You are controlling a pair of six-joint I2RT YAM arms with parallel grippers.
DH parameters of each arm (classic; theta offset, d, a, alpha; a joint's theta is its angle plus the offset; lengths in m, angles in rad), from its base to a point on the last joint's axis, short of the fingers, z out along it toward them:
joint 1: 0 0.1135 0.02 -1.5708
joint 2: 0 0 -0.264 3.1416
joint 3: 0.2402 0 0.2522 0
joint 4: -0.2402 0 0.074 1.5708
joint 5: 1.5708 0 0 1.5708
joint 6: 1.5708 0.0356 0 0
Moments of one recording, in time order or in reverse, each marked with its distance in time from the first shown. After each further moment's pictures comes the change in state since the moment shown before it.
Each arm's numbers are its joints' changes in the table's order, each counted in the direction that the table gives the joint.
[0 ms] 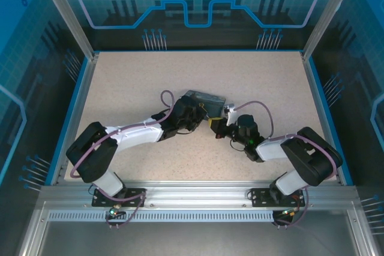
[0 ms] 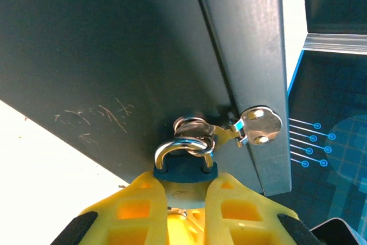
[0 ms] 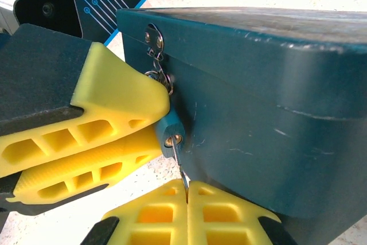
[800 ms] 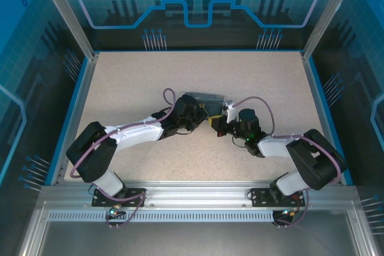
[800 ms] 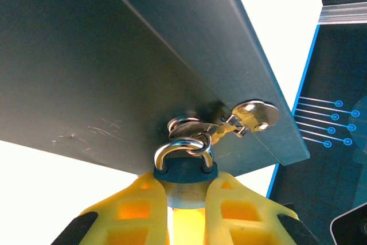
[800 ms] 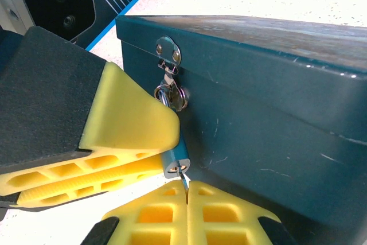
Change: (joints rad) left arm 0.004 0.001 0.026 -0.065 0.049 0.108; right arm -0.051 -0.047 0.064 -0.168 -0.108 -0.116
